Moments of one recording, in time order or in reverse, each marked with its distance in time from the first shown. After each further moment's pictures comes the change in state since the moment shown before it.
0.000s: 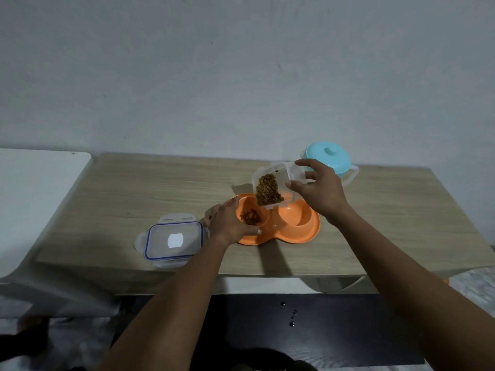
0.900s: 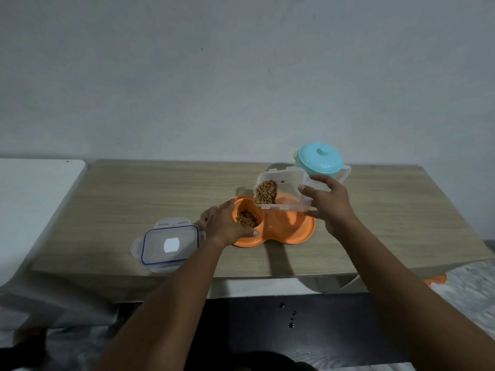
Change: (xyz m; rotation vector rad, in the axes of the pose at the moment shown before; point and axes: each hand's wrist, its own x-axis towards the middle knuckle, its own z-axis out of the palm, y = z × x) left_hand -0.001 0.004 -0.002 0.032 -0.031 -0.028; right_hand -0.007 0.037 -0.009 0.501 0.052 0.361
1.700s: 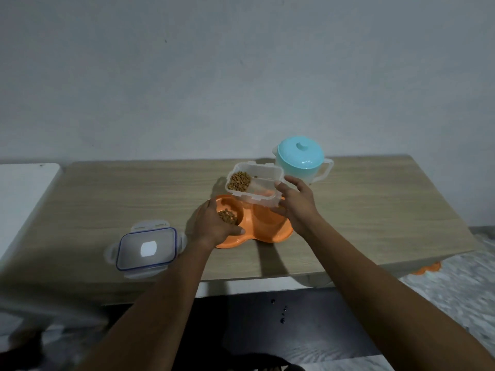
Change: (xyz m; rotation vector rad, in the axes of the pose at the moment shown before) left_hand -0.001 0.033 0.016 0.012 0.081 -0.060; right_hand 0.043 0.039 0.012 0.295 -0.052 0.152
